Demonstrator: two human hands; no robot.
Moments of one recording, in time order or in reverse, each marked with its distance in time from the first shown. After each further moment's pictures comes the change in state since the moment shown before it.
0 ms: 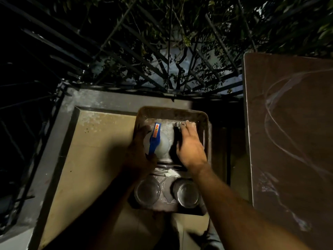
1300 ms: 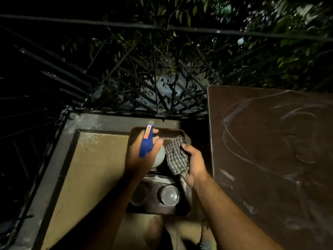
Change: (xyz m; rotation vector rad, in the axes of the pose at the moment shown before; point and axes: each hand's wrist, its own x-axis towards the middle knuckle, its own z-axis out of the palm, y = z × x) left_hand -0.011 0.134 -0.049 -0.413 0.060 0.034; right_hand -0.066 -0.024 -0.108 1.784 -0.123 0.636
